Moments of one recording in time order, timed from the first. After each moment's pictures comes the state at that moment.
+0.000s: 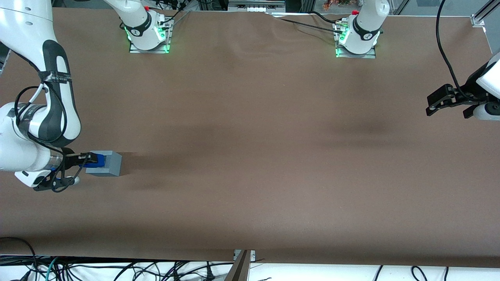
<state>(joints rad) 0.06 0.63 -0.20 -1.45 0.10 1.92 -0.33</state>
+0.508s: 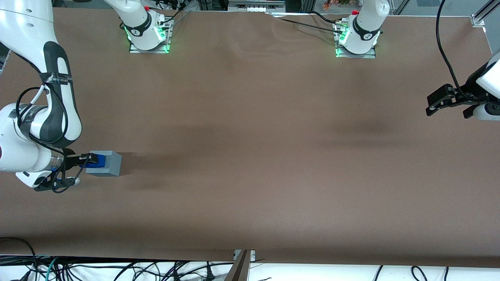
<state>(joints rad) 0.06 0.63 -0.20 -1.45 0.10 1.92 -0.32</state>
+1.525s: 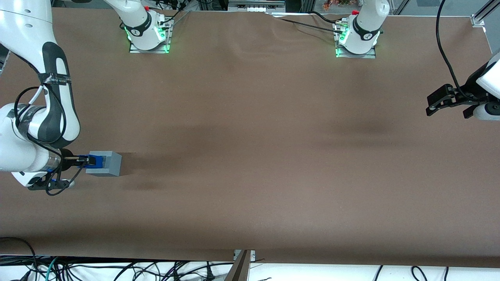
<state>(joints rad) 0.06 0.64 -0.21 -1.45 0.10 1.94 -0.20</state>
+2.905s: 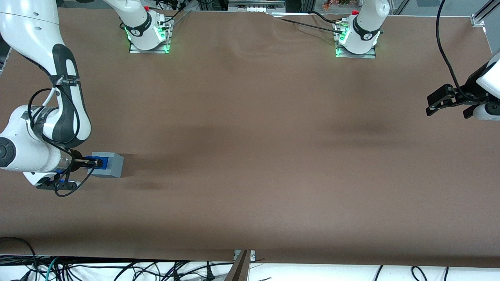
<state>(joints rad) 0.09 0.64 -0.21 -1.49 0.09 1.99 -0.10</state>
